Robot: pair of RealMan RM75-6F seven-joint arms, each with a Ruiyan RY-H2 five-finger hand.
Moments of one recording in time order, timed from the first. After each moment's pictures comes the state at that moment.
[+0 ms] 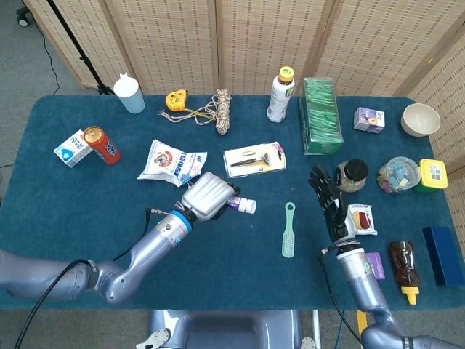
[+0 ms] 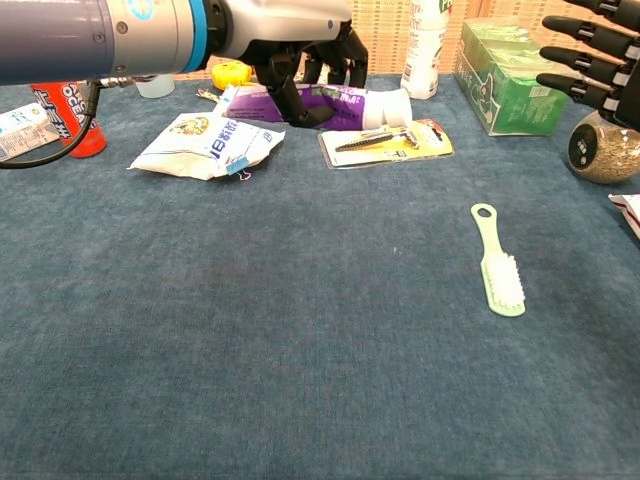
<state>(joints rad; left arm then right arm) -1.25 -1.39 -0.15 -1.82 0.71 0.97 0.65 0.39 -1.42 0.29 -1.73 -1.32 1.16 1.08</state>
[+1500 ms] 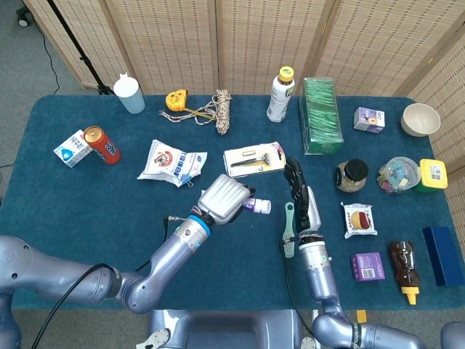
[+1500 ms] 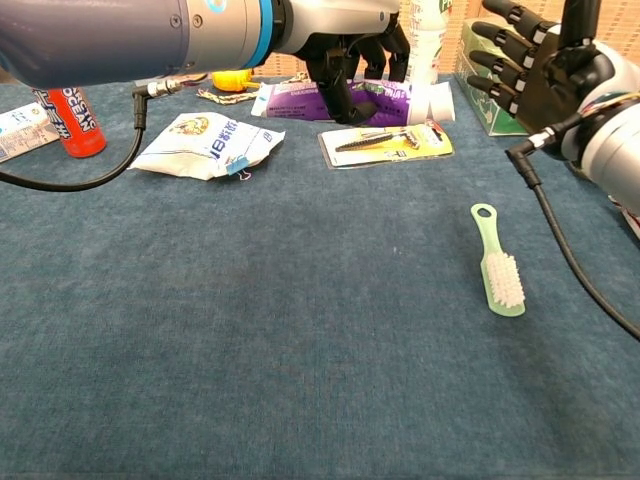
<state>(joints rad) -1.33 -1.48 -0.22 -1.84 0.53 1.08 0.78 0.48 -1.74 0.41 -1.66 -1.16 1.21 0.74</state>
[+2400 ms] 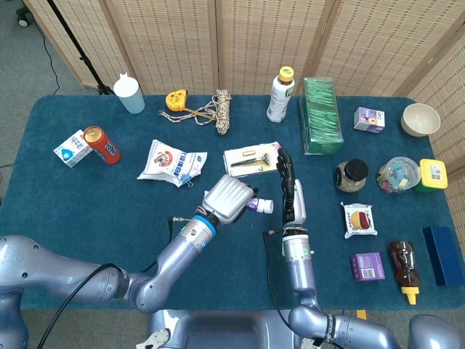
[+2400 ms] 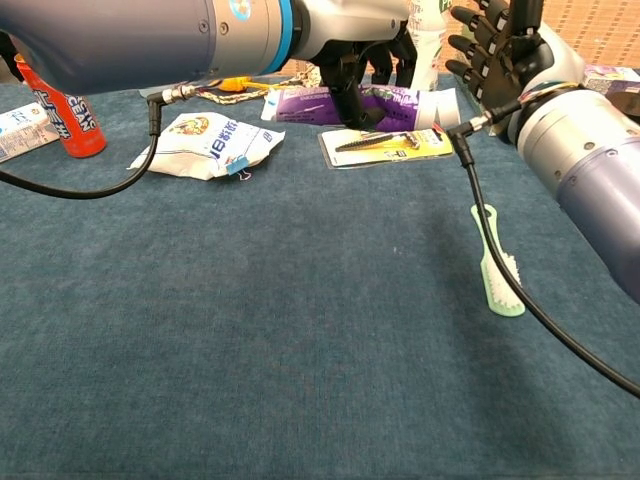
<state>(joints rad) -1.36 -1.52 -0.24 -1.80 0.46 1.08 0.82 0.55 -1.91 0.50 -1.56 -1.13 1.26 0.61</state>
